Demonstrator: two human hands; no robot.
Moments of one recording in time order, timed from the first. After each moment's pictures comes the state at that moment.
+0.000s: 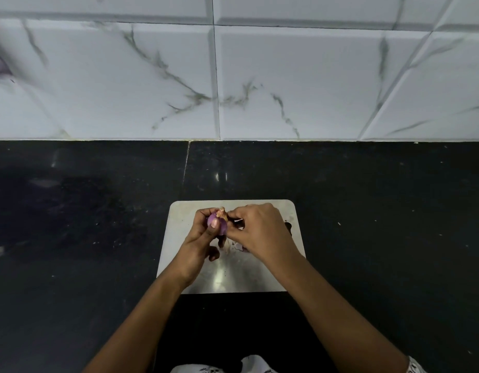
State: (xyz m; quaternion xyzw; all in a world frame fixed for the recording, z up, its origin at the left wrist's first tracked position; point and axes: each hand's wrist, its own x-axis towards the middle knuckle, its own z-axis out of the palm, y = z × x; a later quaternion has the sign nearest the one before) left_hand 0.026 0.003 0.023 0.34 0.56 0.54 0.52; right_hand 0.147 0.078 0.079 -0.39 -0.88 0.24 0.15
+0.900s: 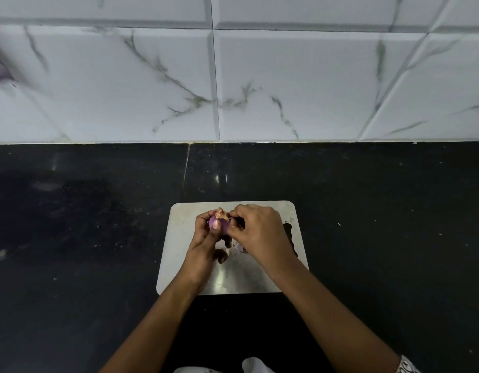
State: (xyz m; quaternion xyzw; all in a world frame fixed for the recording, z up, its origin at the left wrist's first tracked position) left_hand 0.046 0.001 0.029 0.30 0.56 0.59 0.49; right_hand 0.145 0.076 0.070 -0.40 -0.86 0.22 0.21
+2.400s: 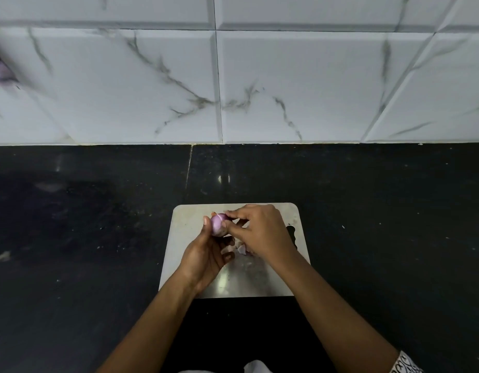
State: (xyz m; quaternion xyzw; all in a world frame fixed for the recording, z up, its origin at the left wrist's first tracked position) left_hand 0.034 0.012 0.018 0.15 0.45 0.61 0.63; right_hand 0.141 0.090 0.057 -0.38 -0.84 0.30 0.23
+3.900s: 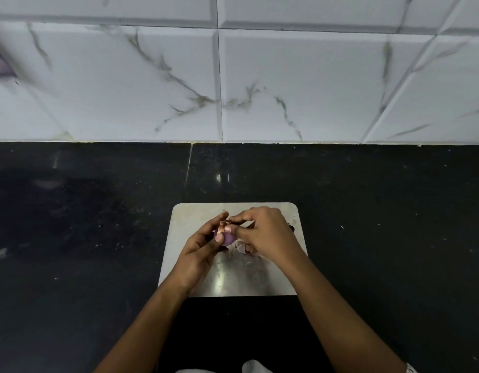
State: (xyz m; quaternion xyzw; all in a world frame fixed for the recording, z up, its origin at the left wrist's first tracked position) left_hand 0.020 -0.001 0.001 0.30 0.48 0.61 0.56; right_hand 0.151 0.085 0.076 -0.44 -0.80 0.38 0.14
